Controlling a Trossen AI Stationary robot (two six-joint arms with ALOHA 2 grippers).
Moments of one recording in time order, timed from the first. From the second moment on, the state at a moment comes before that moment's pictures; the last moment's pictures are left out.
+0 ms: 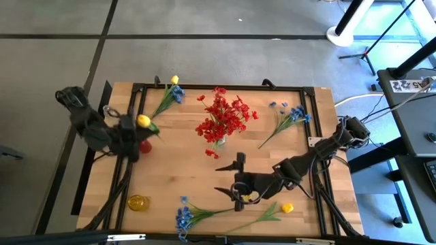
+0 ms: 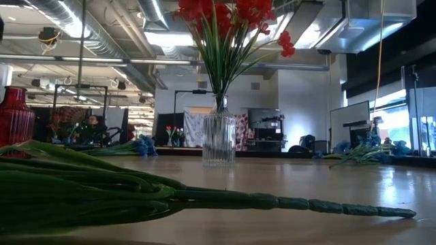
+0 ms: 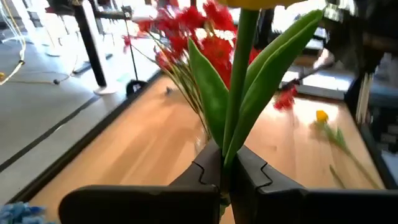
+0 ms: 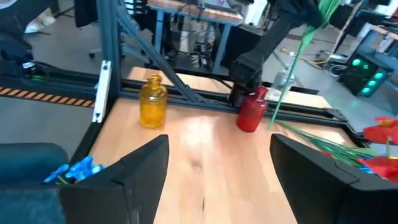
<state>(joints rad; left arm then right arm) -0.75 0.63 0.90 -0.78 -0.99 -0.50 0.55 1.67 1.37 -0.02 0.60 0.02</state>
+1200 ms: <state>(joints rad) -0.74 0.36 1.24 -1.40 -0.66 -0.57 0.55 1.67 1.37 -0.05 0.78 0.18</state>
